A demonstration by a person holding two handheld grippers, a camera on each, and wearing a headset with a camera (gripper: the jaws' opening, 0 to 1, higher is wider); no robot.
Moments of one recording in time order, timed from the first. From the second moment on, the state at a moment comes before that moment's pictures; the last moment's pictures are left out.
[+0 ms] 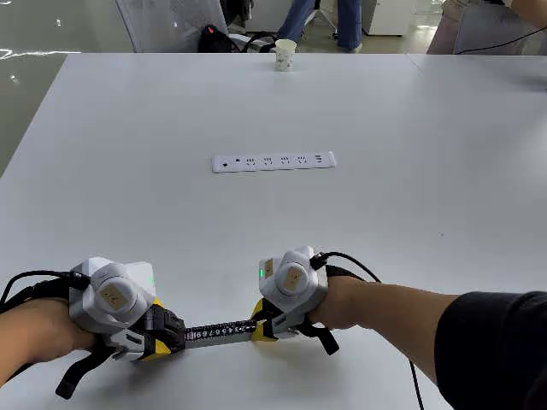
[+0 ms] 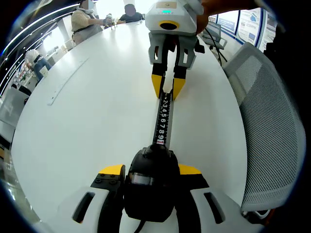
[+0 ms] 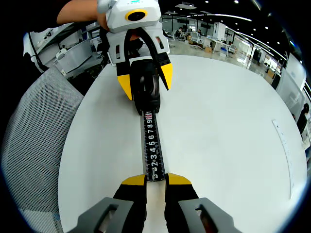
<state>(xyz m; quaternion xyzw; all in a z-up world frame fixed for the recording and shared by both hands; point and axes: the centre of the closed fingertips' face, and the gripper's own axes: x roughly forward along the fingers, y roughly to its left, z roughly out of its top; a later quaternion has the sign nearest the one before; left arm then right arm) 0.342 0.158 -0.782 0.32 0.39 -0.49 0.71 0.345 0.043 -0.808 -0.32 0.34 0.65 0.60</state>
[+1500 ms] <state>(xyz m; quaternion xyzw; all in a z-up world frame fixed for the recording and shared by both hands) 0.343 0.157 -0.782 0.32 0.39 -0.49 0.71 0.348 0.018 -0.807 -0.33 0.35 0.64 0.60</state>
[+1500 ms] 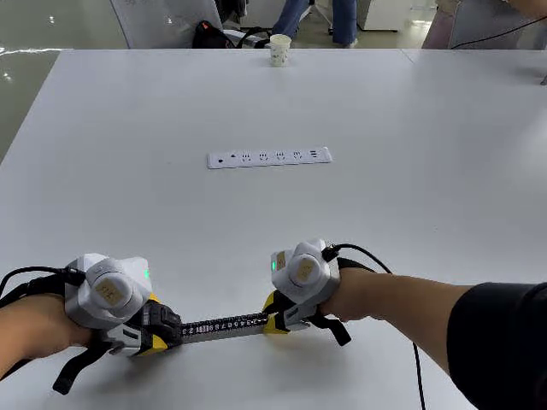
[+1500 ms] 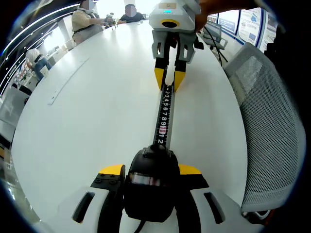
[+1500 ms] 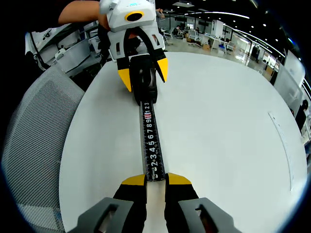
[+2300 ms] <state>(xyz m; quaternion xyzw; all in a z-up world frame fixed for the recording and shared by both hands) 0.343 0.157 -0.782 0.32 0.39 -0.49 0.71 0.349 0.005 -0.808 -0.33 0.35 0.63 0.61</state>
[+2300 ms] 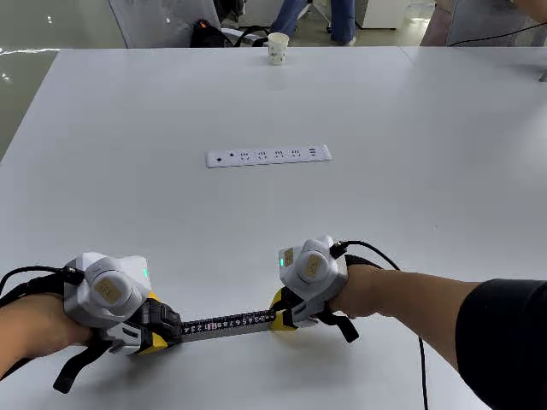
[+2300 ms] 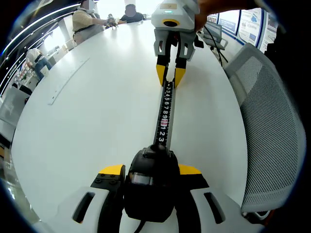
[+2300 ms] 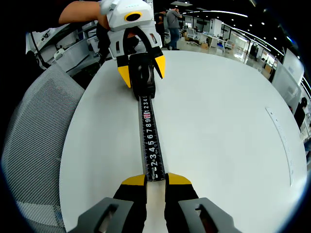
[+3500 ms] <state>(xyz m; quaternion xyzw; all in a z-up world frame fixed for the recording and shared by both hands) 0.343 0.156 -0.783 0.31 0.39 -0.49 0.71 0.353 -0.016 -0.806 -0.32 0.36 0.63 0.61</state>
